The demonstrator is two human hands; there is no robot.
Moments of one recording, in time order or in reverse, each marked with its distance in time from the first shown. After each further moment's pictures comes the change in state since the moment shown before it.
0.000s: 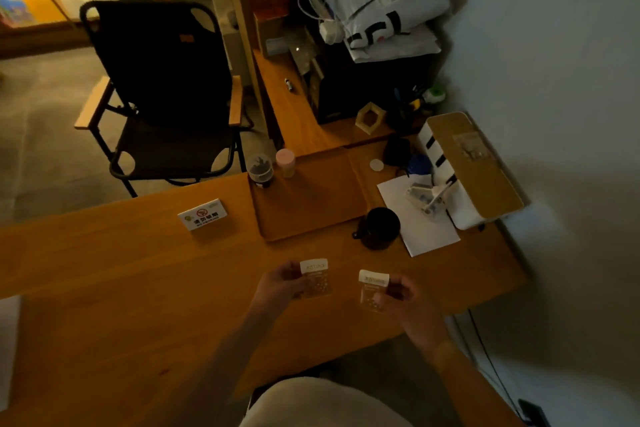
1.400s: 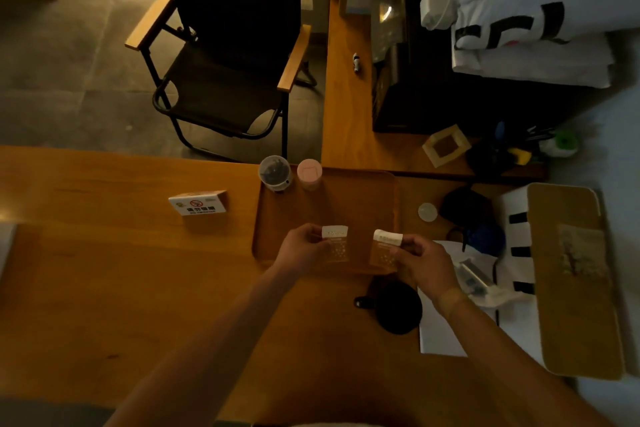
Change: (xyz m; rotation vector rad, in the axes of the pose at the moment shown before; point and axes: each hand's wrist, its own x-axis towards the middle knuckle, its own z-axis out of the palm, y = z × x) left_hand 0.182 0.074 0.033 -0.026 0.259 -0.123; right_hand 0.285 -0.075 -0.028 -0.382 -0.221 -0.014
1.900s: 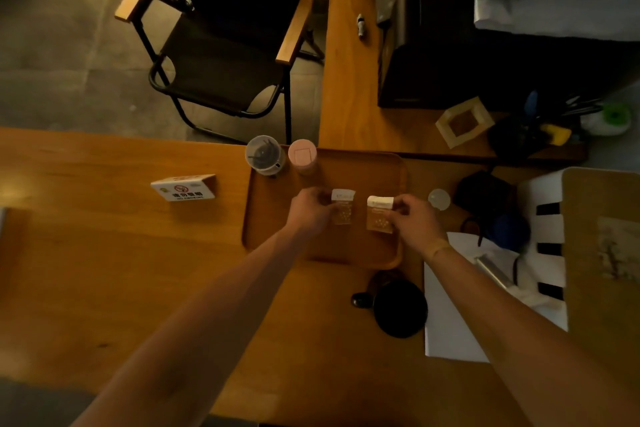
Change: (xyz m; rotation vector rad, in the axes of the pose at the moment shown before) left_hand 0.078 0.008 0.023 0.214 0.108 0.057; right_hand 0.084 0.002 0.016 -0.252 -0.034 -0.046
